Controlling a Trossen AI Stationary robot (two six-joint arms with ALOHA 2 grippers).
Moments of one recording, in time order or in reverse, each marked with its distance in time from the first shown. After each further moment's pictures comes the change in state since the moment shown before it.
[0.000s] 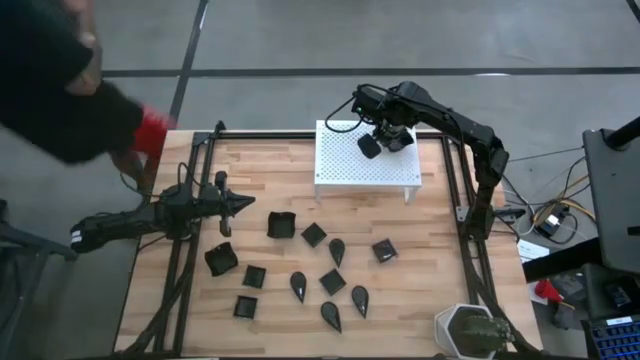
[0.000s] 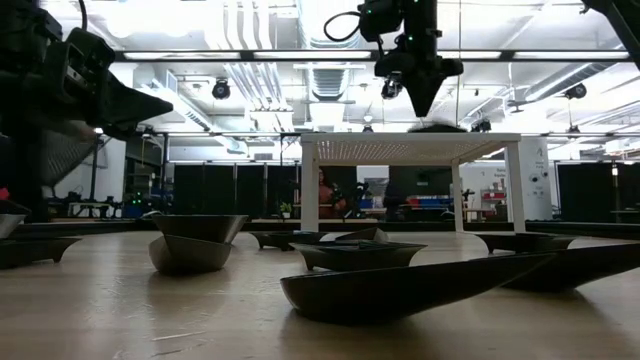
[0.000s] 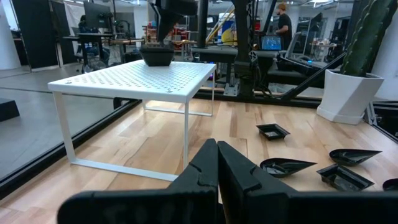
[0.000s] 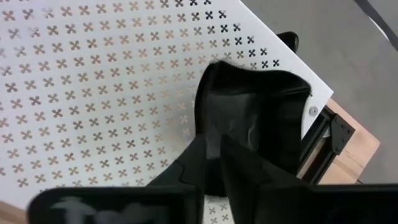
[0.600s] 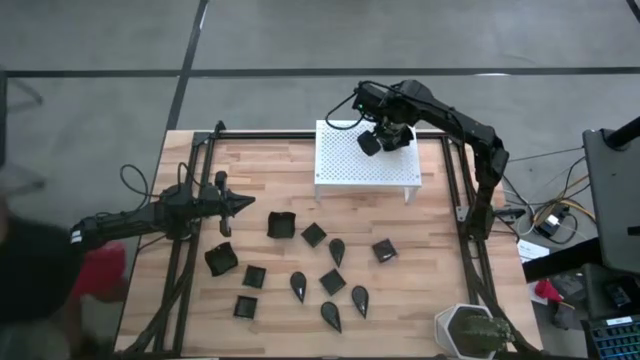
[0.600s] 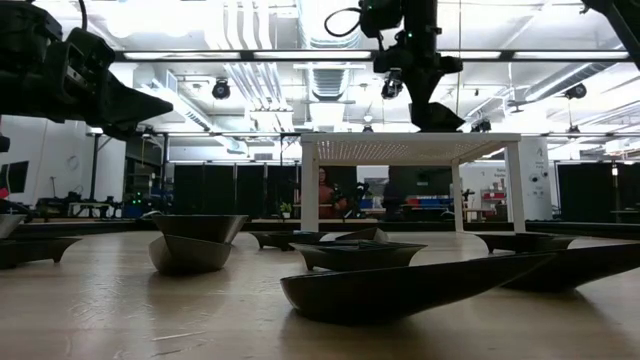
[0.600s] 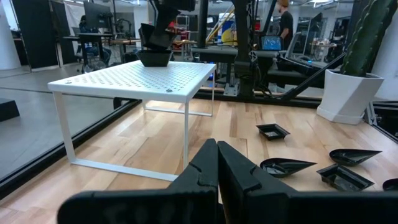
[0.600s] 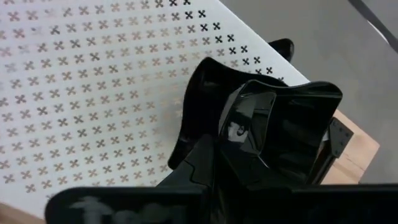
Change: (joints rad) left arm 0.000 0.000 0.000 0.000 0.000 0.000; right arm 0.003 0.000 0.029 0.000 0.002 0.004
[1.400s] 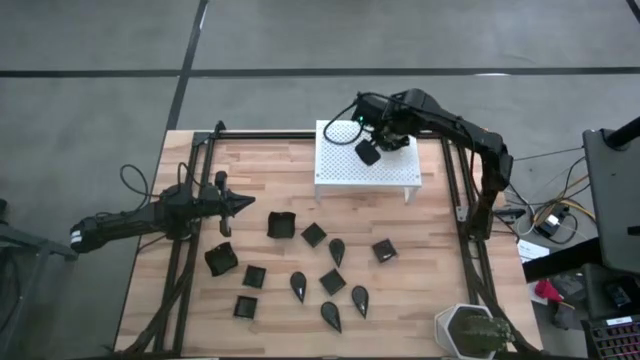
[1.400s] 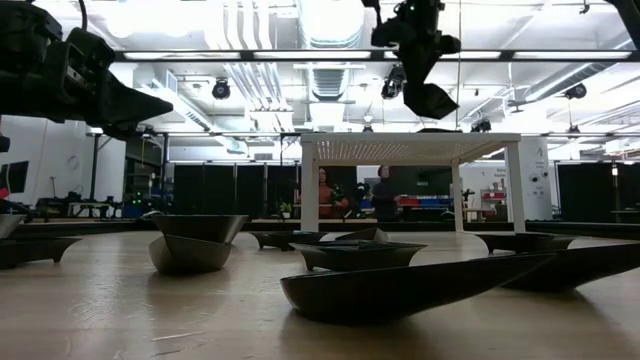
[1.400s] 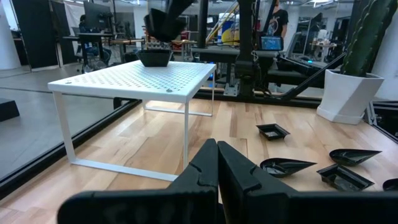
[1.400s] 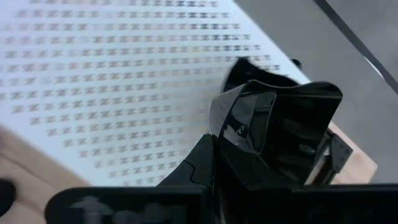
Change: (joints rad) left arm 0.000 0.000 0.000 0.000 0.000 0.000; right arm 0.106 -0.051 0.017 0.000 0.048 0.012
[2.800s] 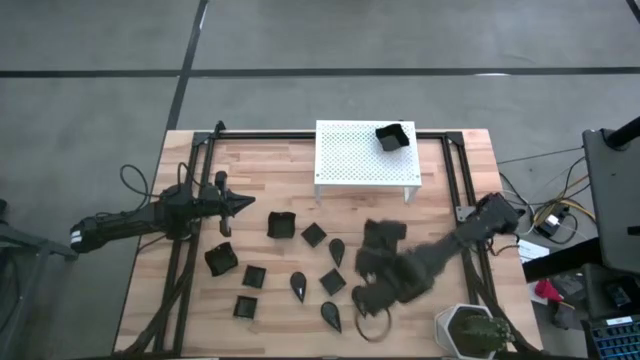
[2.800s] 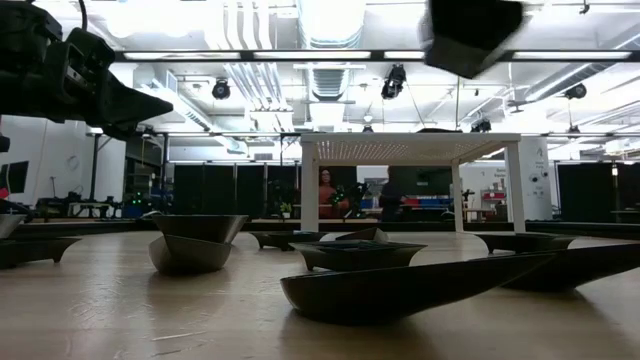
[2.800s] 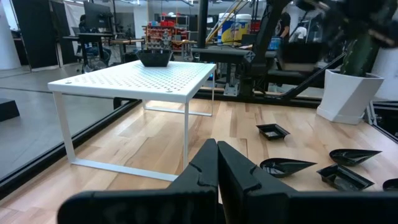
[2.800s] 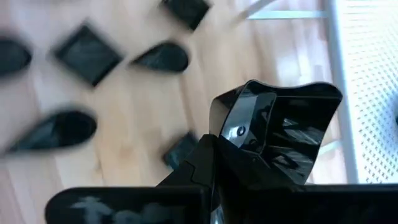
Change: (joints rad) left arm 0.000 0.000 0.000 0.000 0.000 0.000; right arm 0.925 0.104 -0.103 0.000 0.193 0.314
